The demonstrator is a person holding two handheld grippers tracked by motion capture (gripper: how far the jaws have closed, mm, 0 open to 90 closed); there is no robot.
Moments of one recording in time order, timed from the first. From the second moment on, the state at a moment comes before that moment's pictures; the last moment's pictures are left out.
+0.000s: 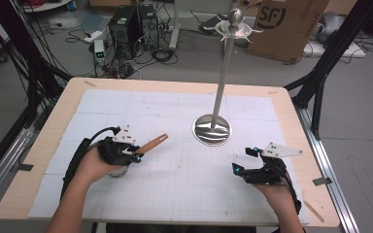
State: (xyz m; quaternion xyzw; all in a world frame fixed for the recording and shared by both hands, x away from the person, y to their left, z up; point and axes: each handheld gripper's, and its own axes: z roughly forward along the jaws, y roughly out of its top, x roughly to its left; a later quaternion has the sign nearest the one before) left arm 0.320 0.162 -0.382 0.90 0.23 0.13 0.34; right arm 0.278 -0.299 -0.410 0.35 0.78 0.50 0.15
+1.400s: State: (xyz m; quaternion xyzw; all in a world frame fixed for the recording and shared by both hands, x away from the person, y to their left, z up) left arm 0.348 0.122 -0.270 0.82 0.15 0.14 0.53; right arm 0.277 -0.303 -0.408 0.34 0.78 0.51 0.15
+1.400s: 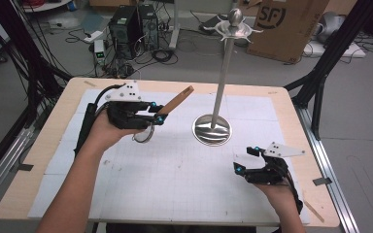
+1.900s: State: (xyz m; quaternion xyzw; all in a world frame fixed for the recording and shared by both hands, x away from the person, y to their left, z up) left arm 0.355 0.103 -0.236 0.82 0.12 0.15 0.54; right arm 0.277 -0.304 -0.407 0.34 0.78 0.51 0.15
